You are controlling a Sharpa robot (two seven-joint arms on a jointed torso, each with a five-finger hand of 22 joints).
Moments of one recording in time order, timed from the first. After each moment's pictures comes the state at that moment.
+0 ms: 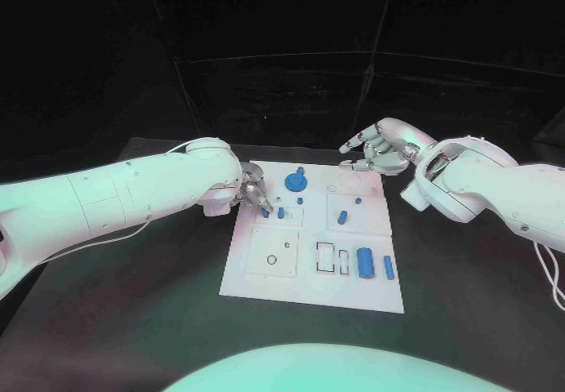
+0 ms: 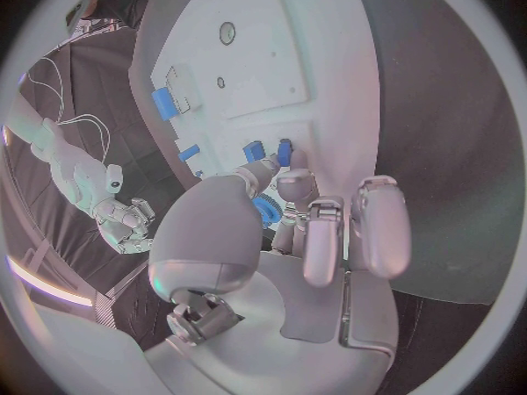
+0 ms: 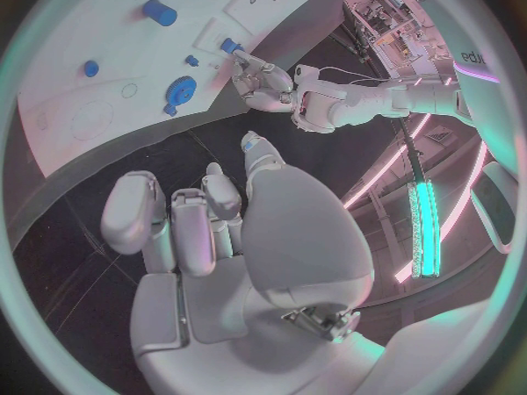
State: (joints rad) left arm 1.25 -0.64 -0.08 1.29 -1.07 0.20 -0.55; left_hand 1.18 -0.03 0.51 0.04 0.05 0.91 0.06 0.61 0.48 1.30 -0.02 1.05 0.92 1.47 -0.07 1.57 1.31 0.06 1.47 0.04 1.35 1.28; right arm 1.29 -0.78 -0.06 1.48 -1.01 -0.29 0.01; right_hand 1.39 -0.07 -0.01 0.22 0.34 0.88 0.17 0.10 0.07 1.29 0.08 1.17 1.17 1.47 0.00 1.41 1.31 0.08 1.37 0.10 1.33 1.08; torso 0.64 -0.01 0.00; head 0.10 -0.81
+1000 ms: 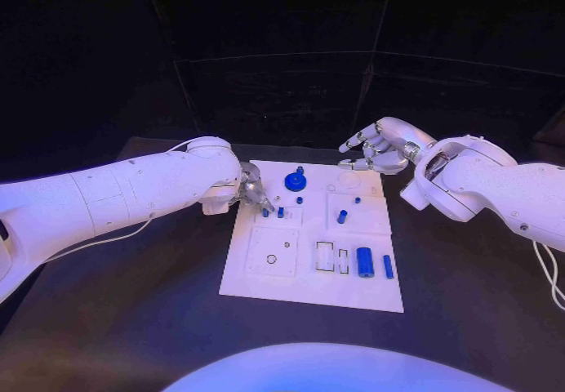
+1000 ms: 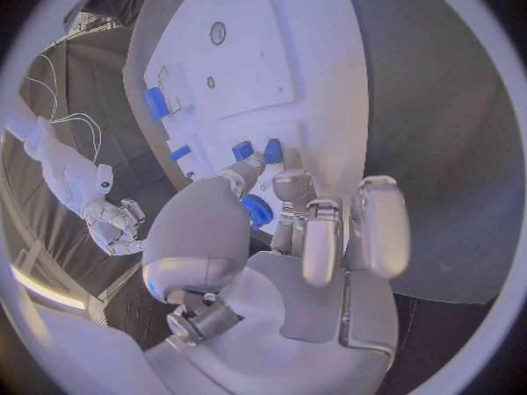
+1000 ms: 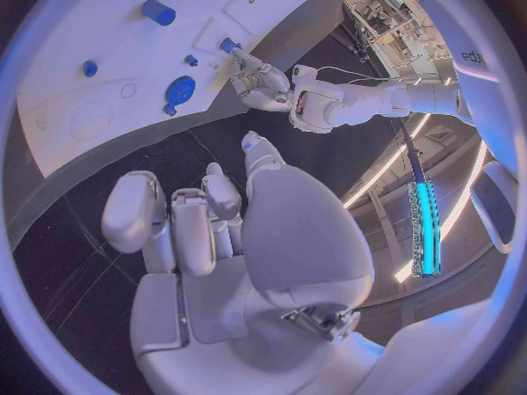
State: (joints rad) left arm 1.25 -0.63 -0.08 1.25 -1.07 0.22 -0.58; left_hand 1.03 -0.10 0.44 0.04 0.05 0.93 0.04 0.64 0.49 1.31 -0.03 1.05 0.92 1.47 -0.08 1.57 1.31 0.06 1.46 0.02 1.36 1.30; right arm 1.29 -0.78 -0.06 1.48 -1.01 -0.29 0.01; right_hand 1.39 -0.07 -0.02 0.22 0.34 0.87 0.17 0.10 0.07 1.29 0.08 1.17 1.17 1.47 0.00 1.40 1.31 0.08 1.36 0.10 1.32 1.08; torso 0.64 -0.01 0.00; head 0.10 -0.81
